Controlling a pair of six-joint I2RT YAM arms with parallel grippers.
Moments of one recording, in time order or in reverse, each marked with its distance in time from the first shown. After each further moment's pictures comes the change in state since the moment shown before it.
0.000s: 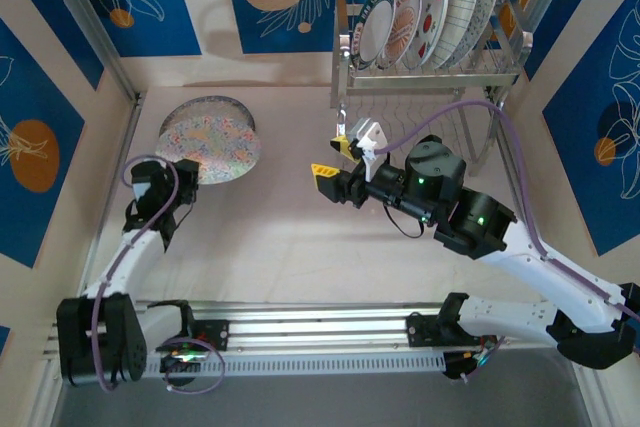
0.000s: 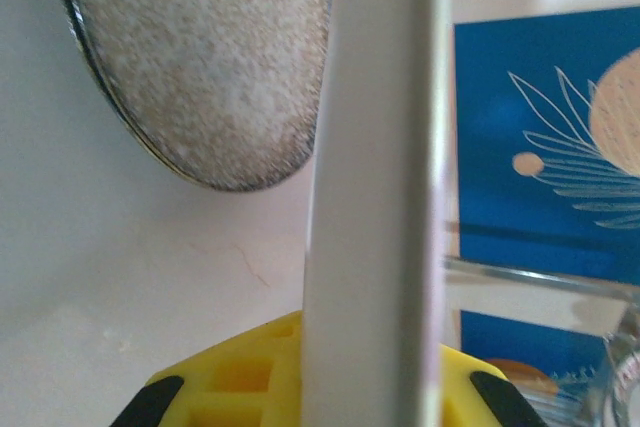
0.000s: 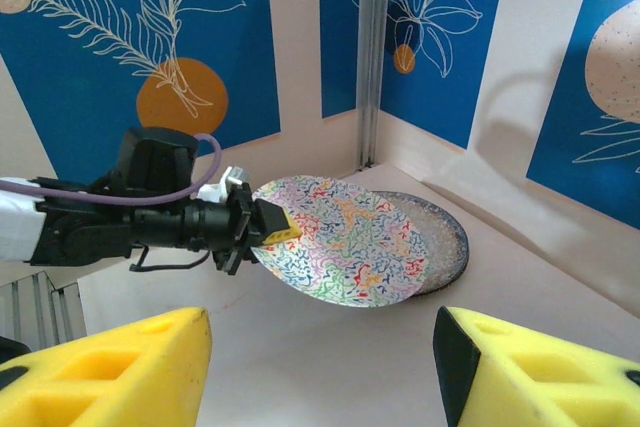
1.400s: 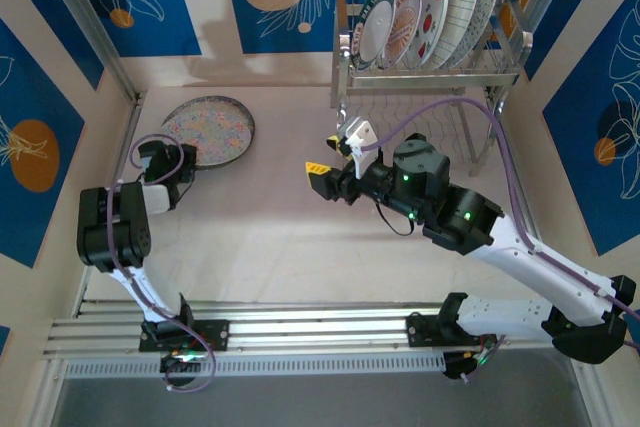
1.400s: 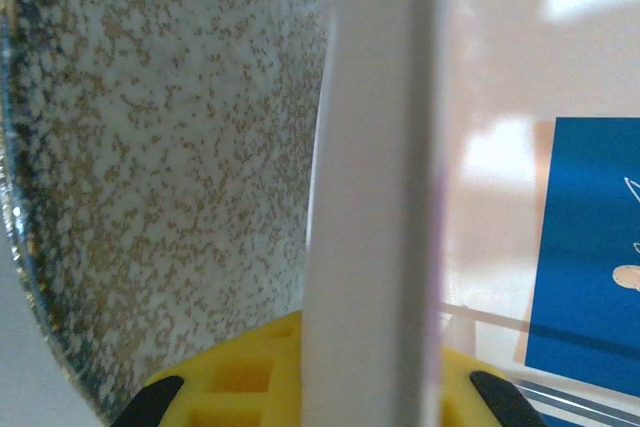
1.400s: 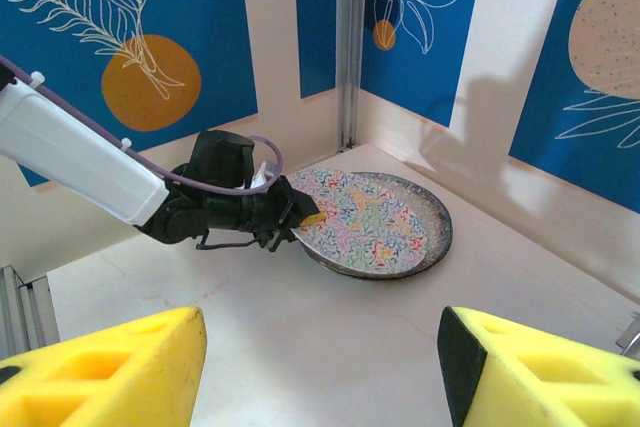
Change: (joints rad) left arm 0.088 0.651 0.240 0.365 0.054 0.048; right arm 0.004 0.048 0.000 0.002 0.053 0.004
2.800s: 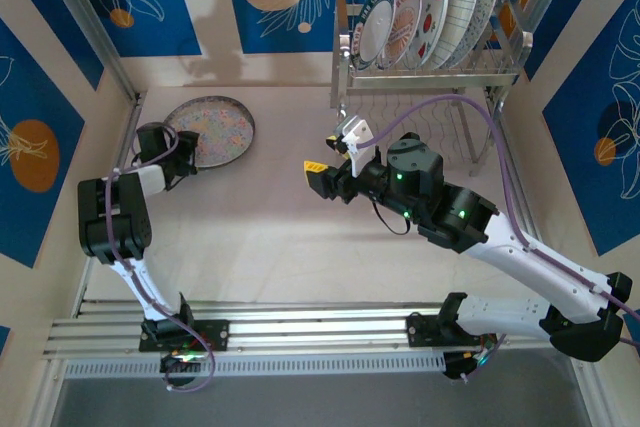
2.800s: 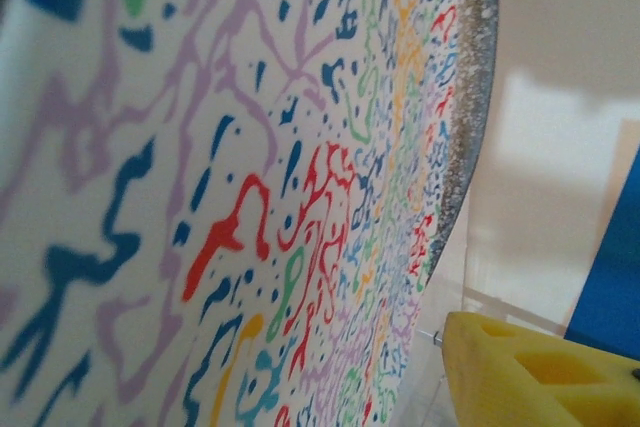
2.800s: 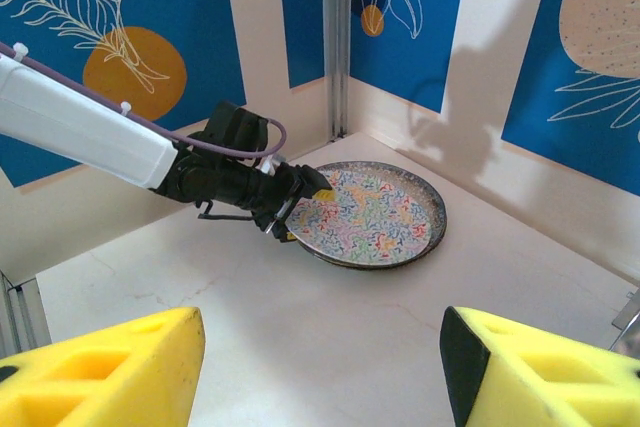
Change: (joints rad) left arm 0.011 0.059 0.233 -0.396 0.074 0.013; right arm 0.000 0.020 0.002 -0.005 0.026 0.026
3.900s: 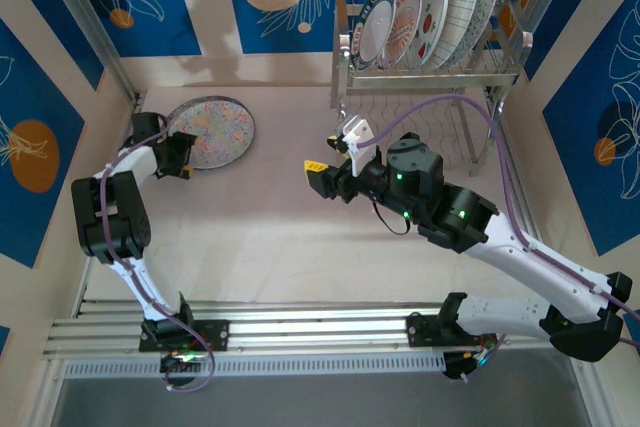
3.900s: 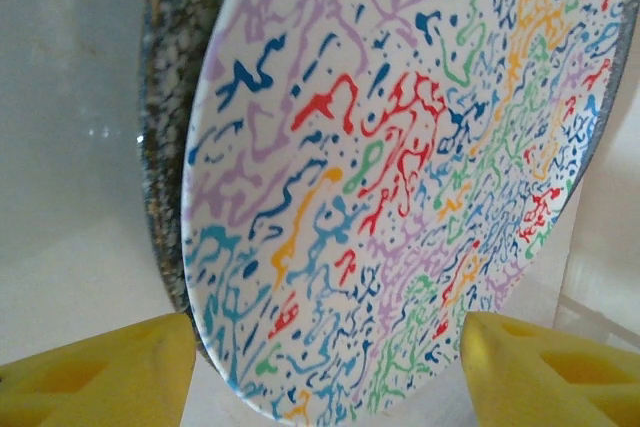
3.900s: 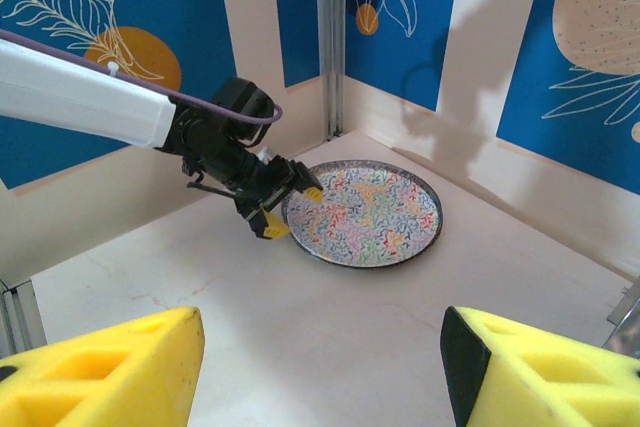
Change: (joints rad) left arm 0.013 0.008 0.218 -0.482 -0.043 0.122; right arm 0.000 0.000 0.000 -0.003 0.011 0.008
